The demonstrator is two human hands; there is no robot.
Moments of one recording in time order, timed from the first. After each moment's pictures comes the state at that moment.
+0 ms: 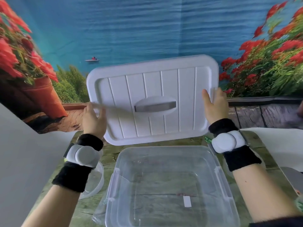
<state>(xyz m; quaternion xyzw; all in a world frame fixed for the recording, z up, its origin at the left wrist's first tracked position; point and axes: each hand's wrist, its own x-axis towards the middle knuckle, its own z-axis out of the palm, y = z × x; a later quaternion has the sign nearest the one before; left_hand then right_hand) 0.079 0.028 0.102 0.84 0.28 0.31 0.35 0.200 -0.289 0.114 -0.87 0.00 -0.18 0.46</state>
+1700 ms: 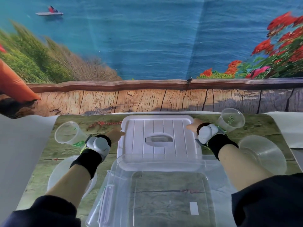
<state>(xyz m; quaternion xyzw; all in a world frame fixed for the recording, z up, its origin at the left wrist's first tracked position) 0.180 0.066 -0.094 0.80 0.32 -0.26 0.44 0.286 -0.232 -0.065 -0.92 0.05 0.37 0.15</state>
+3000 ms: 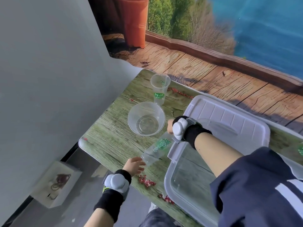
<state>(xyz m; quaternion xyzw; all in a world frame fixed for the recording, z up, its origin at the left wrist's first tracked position) -0.165 0.061 -0.149 0.50 0.55 -0.12 0.66 0.071 0.038 -0.111 -0.82 -0.44 0.36 -0.10</state>
